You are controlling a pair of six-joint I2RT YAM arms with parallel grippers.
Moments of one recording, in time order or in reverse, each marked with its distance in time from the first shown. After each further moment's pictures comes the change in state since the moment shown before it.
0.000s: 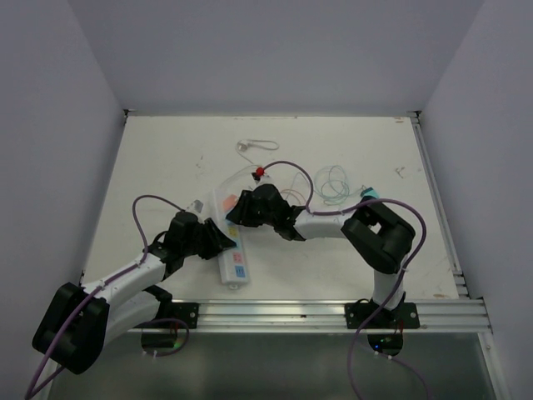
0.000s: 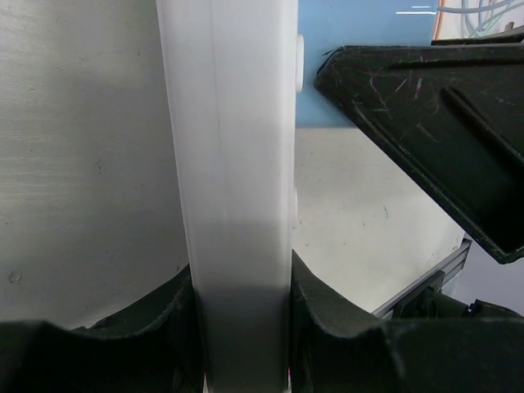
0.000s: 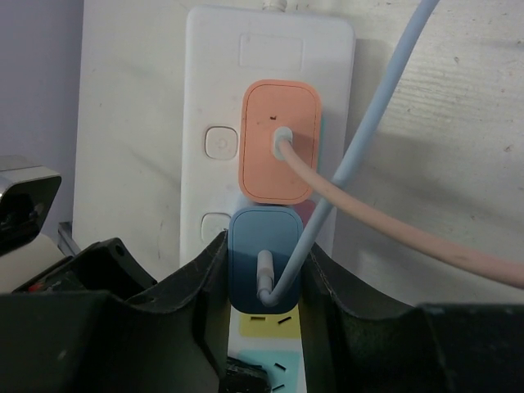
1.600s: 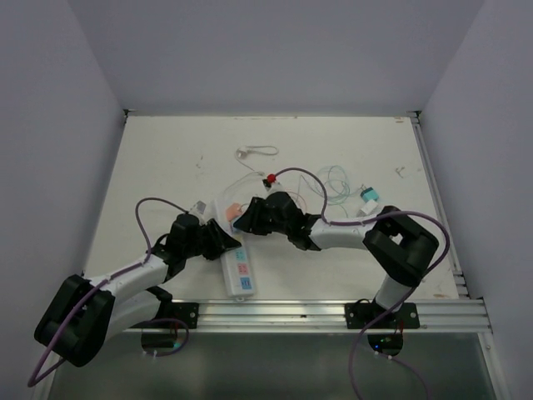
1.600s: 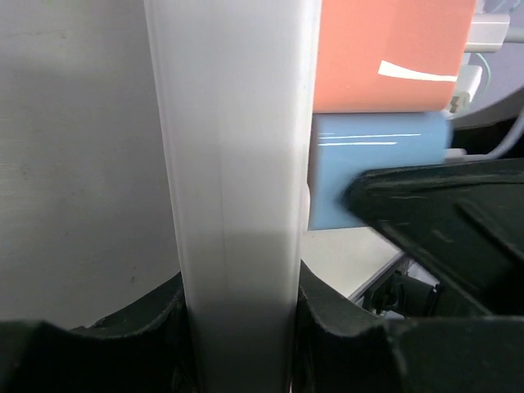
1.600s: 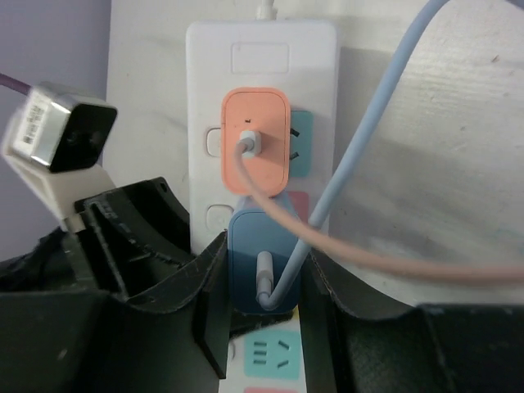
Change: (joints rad) left arm -0.012 0.053 -0.047 0.170 0.058 -0.071; right arm 0.013 -0.160 -0.171 0.033 -0.031 0.047
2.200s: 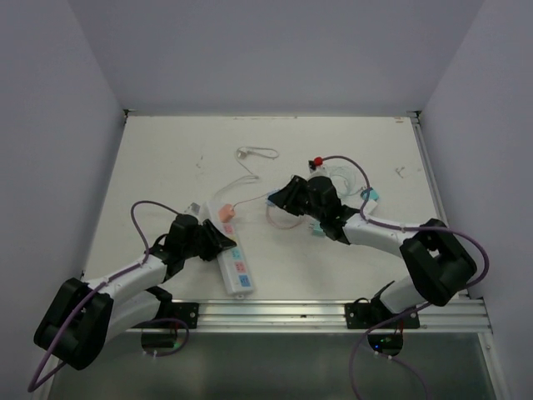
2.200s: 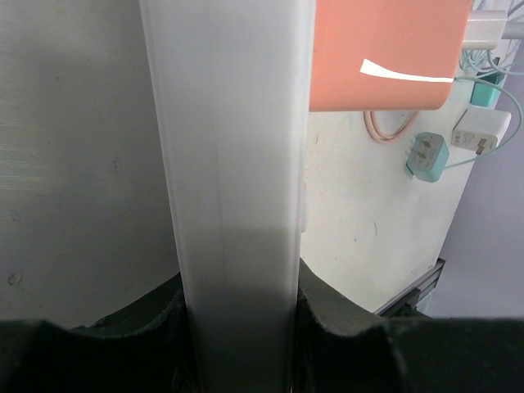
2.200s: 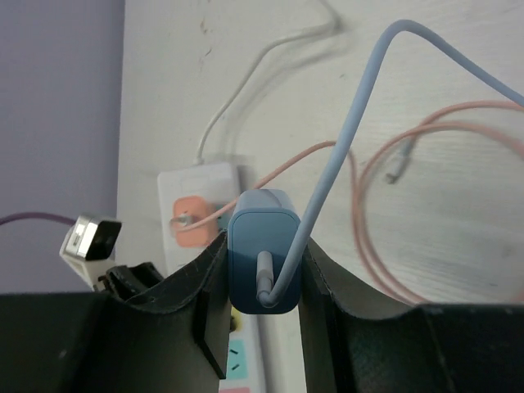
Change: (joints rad) left arm 0.015 -0.020 0.004 -0.085 -0.083 -0.033; right arm -0.230 -0.230 -0.134 -0.002 0.007 -0.003
